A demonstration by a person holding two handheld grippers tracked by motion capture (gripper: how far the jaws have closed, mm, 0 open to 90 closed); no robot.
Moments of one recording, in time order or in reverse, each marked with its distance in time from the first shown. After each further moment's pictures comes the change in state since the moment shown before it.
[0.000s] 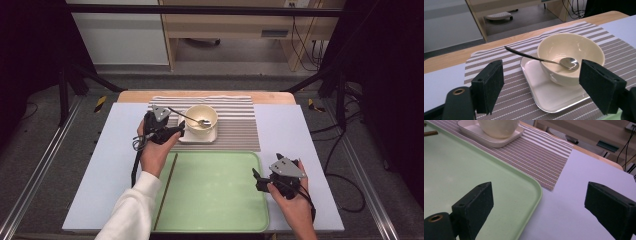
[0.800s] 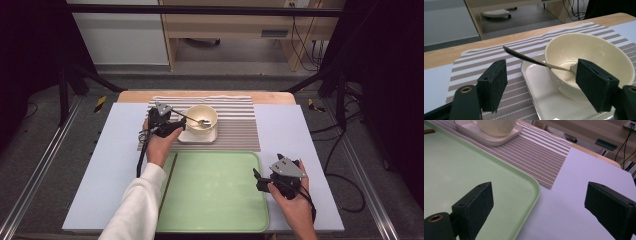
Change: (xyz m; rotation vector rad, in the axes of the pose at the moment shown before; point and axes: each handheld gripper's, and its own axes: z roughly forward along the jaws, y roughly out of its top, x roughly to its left) left arm 0.013 -0.009 0.048 -0.013 -0.022 -0.038; right arm -0.001 -0.001 0.000 0.010 -0.011 0.004
